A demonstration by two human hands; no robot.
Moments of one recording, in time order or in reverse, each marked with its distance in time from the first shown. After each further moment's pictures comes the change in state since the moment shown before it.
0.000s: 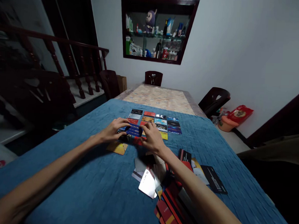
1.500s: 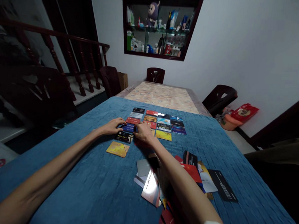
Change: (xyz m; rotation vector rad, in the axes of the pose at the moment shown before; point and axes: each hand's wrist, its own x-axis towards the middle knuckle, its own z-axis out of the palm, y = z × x) left_hand 0.003 -0.073 0.027 -0.071 -0.222 -0.253; right_hand 0.066 -0.002 0.054 -0.089 -0.360 0.187
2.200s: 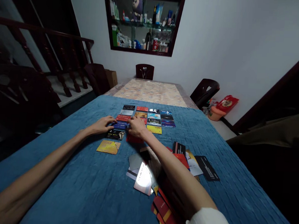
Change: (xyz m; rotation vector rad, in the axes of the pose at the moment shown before) left_hand 0.004 -0.001 -0.003 0.021 -0.010 0.012; right_hand -0.018 0.003 -0.023 -0.007 0.020 0.012
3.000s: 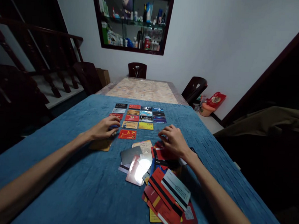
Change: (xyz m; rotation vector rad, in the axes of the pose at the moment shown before) left_hand -0.002 0.089 -0.004 -0.057 0.124 0.337; right_hand -0.176 0.105 -0.031 0.066 0.224 0.044
